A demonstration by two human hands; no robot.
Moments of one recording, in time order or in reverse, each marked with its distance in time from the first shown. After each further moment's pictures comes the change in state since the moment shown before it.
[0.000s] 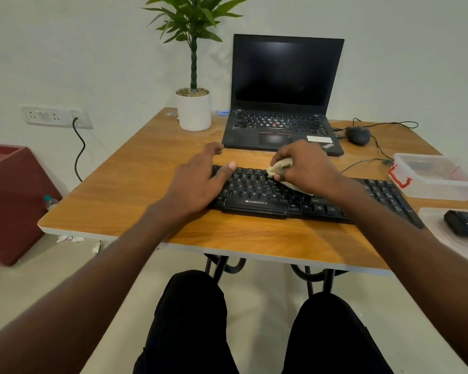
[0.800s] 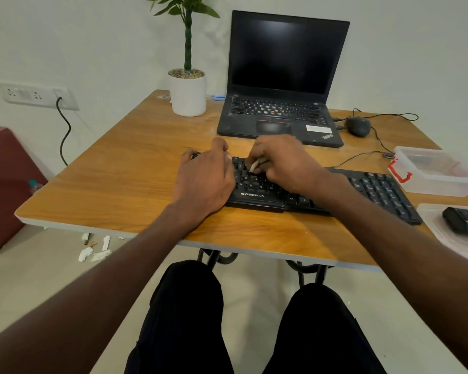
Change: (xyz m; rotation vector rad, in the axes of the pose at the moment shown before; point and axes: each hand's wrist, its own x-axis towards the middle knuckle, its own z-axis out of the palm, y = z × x) left_hand 0.002 0.019 0.037 0.259 0.214 0.048; right_hand 0.002 -0.021 0.014 -0.132 -0.067 -0.296
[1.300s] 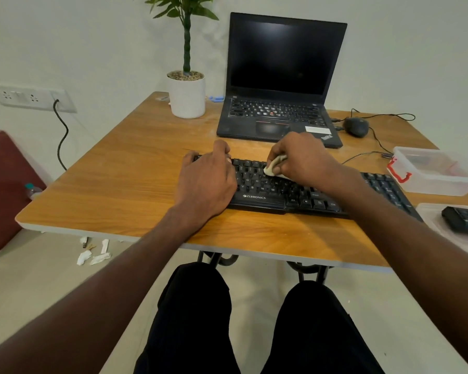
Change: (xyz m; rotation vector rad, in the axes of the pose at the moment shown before) left_hand -0.001 -0.001 -0.002 0.003 -0.011 0.032; right_hand 0.001 0.012 -0.012 0.035 -0.059 0.278
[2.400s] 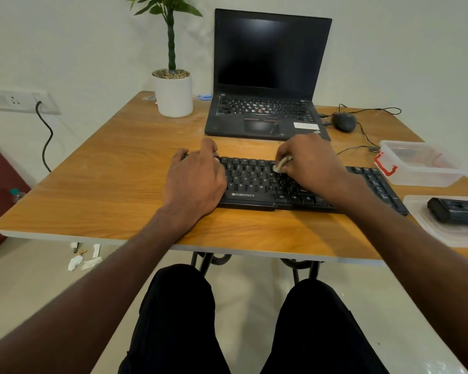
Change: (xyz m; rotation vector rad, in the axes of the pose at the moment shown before) left_hand 0.003 -0.002 0.004 0.038 0.010 0.042; right_hand -0.025 0.018 -0.003 -0.095 0.083 0.060
